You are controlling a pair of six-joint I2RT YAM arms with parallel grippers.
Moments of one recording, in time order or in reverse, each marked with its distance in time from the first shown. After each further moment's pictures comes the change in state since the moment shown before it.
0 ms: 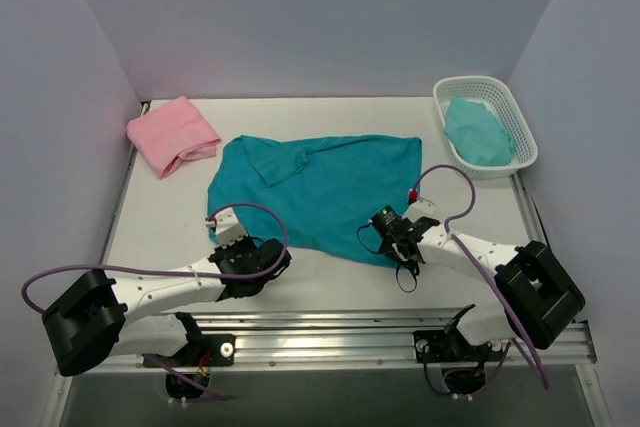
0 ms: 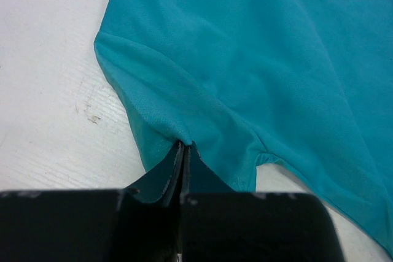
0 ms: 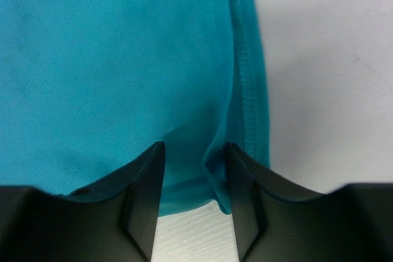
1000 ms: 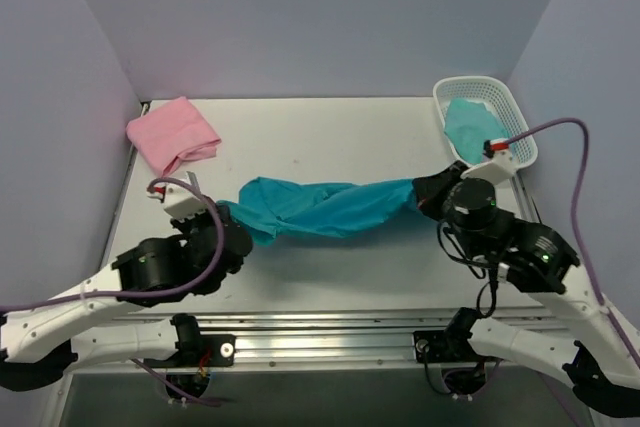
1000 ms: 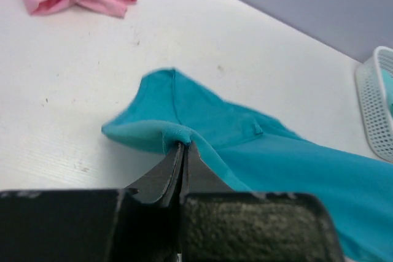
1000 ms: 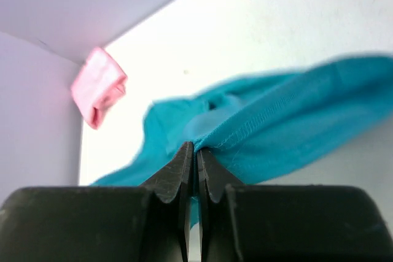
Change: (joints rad) left arm -0.225 -0.303 0.567 -0.555 -0.182 0.105; right arm 0.185 -0.497 0.578 -0.294 0.167 -0.122
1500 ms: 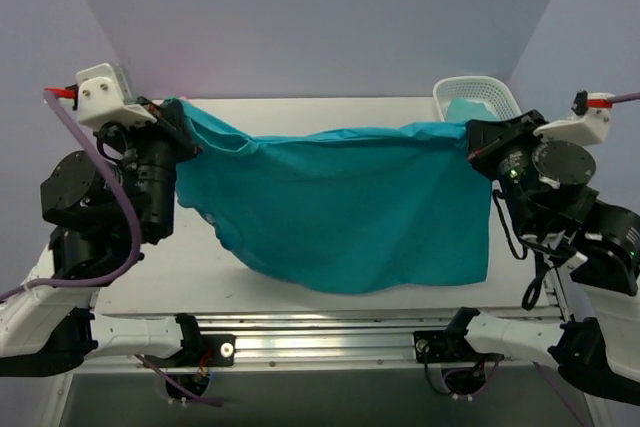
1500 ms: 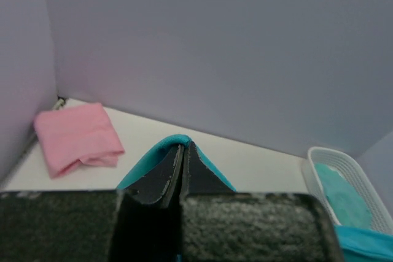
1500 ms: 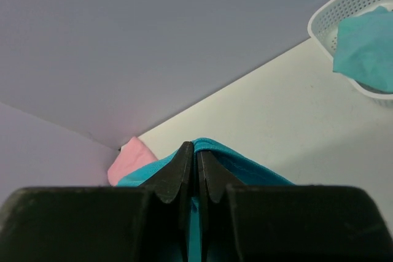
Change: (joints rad) left arm 0.004 0.169 0.666 0.665 -0.069 1.185; right arm 0.000 0.137 0.596 -0.140 0.204 -0.170
